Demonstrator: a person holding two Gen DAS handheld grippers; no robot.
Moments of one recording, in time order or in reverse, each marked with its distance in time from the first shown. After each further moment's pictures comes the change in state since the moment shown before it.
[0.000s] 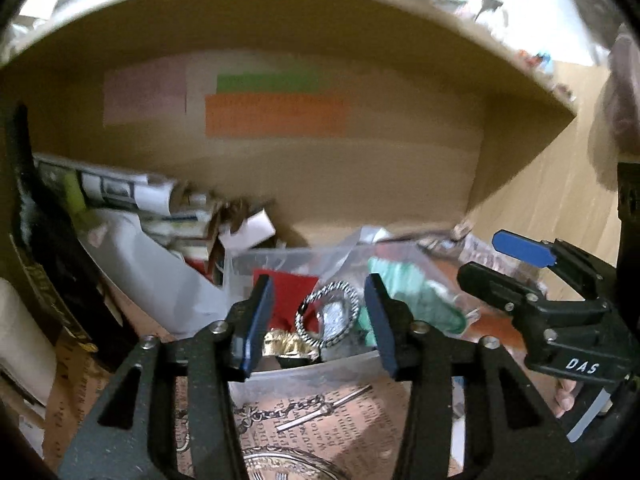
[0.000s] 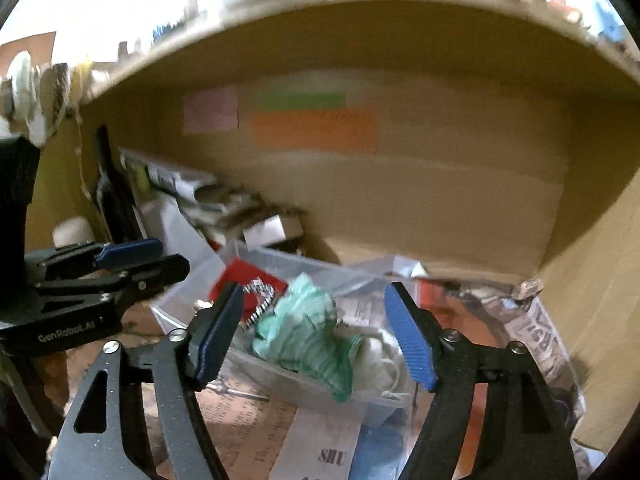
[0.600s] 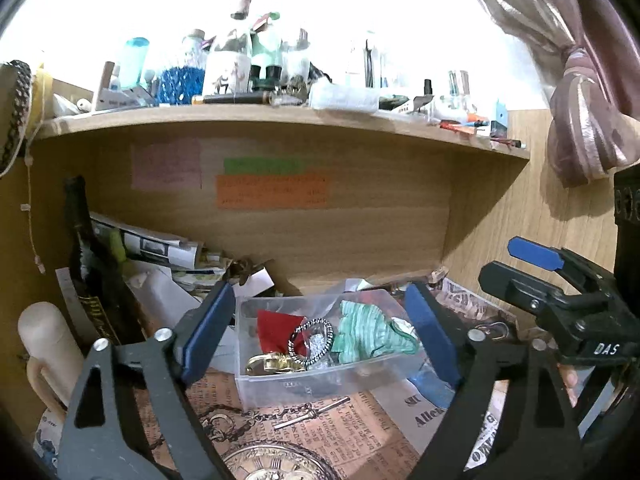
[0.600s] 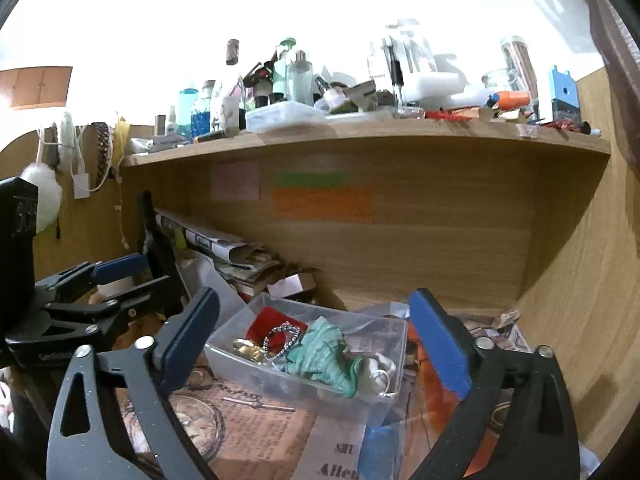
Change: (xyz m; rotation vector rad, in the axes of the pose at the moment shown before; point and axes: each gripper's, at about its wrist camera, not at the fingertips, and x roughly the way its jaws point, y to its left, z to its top) left arm -0.091 -0.023 0.001 0.032 -0.200 0.006; right arm -0.079 0.016 0.008 0.019 -0.184 0.008
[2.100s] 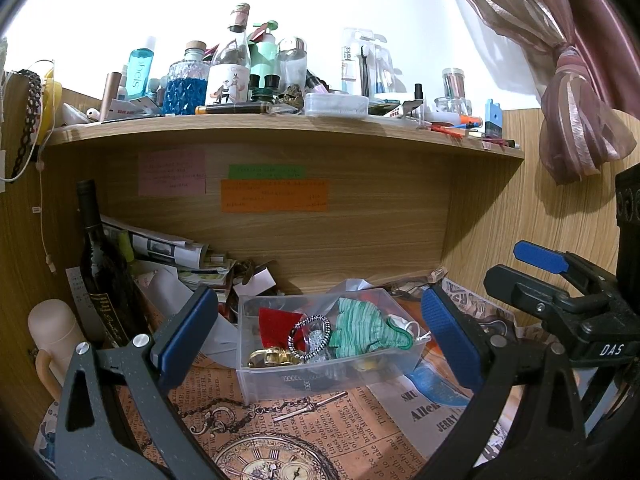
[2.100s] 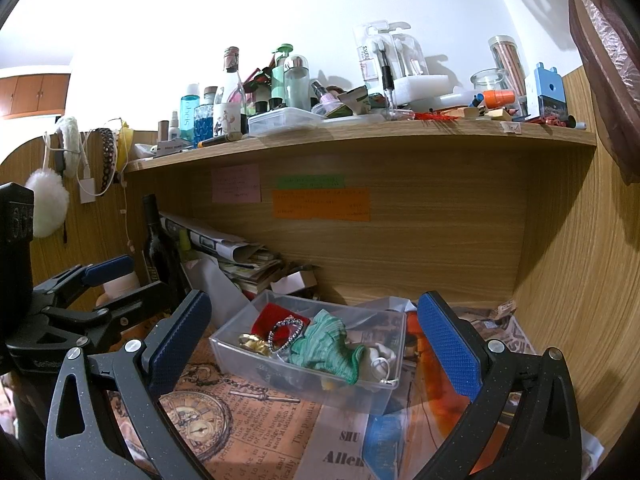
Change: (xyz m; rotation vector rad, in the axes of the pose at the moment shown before) left arm -0.016 -0.013 -0.004 0.003 -0.017 0.031; right arm -0.017 0.002 -0.006 0.026 -0.005 -0.006
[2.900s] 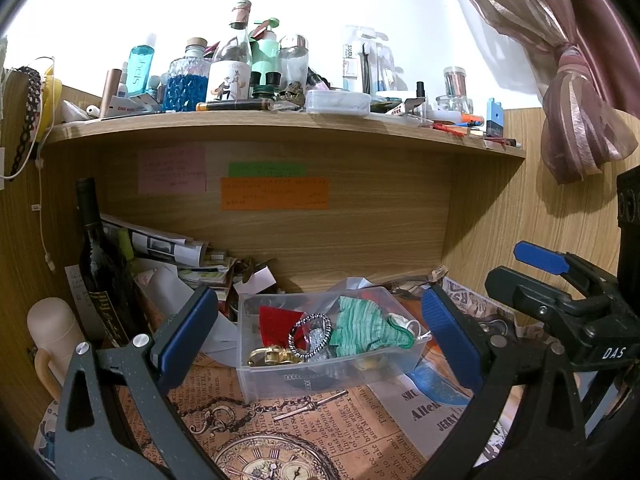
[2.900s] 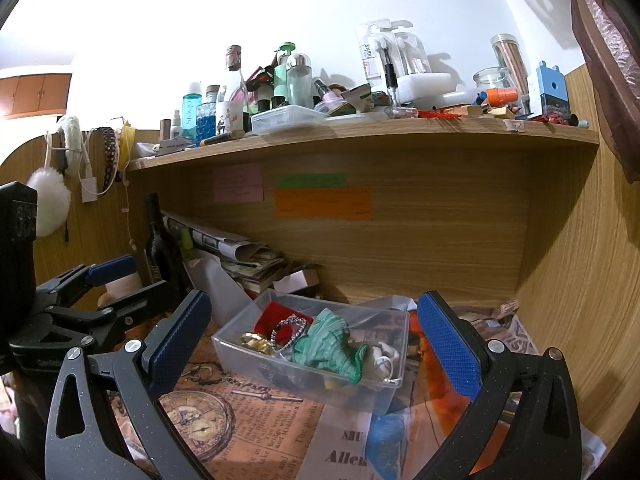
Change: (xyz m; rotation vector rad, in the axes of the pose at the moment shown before) left arm 0.002 0.002 0.000 -0.001 0.003 -0.004; right arm 0.001 0.002 -0.001 -0.002 0.002 0.002
